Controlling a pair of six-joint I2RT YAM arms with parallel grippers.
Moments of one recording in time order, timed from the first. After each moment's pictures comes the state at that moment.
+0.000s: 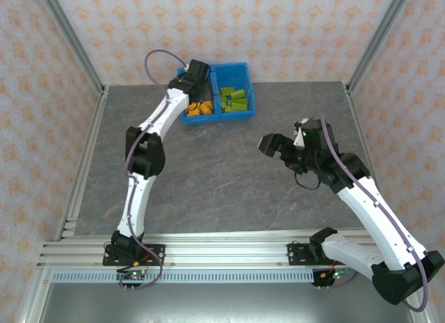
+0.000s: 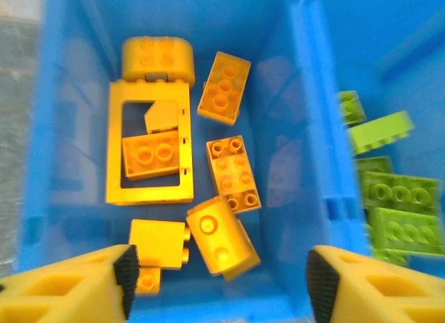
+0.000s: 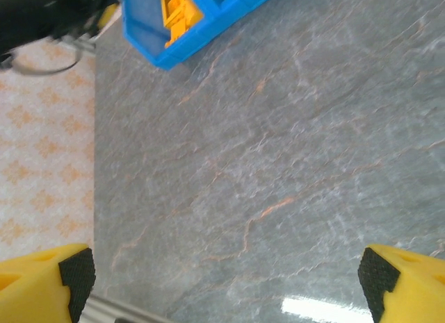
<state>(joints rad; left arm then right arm) -0.29 2.22 2.15 -0.74 -0.16 -0.43 0.46 0.98 1.11 -0.82 -0.19 0.82</state>
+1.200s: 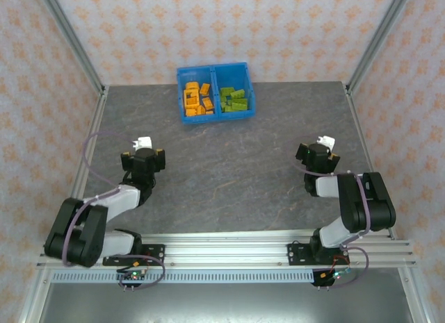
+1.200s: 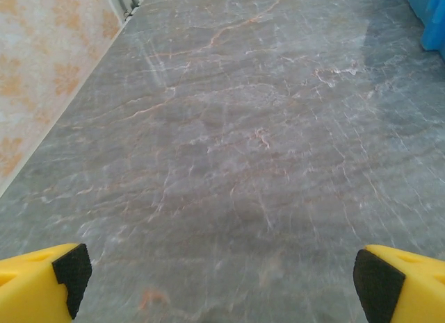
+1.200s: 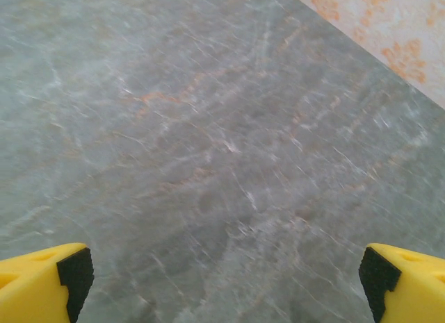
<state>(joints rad) -0.15 1.34 0.39 0.42 -0.50 -0.07 0.05 1.53 0.40 0.63 0.39 0.21</state>
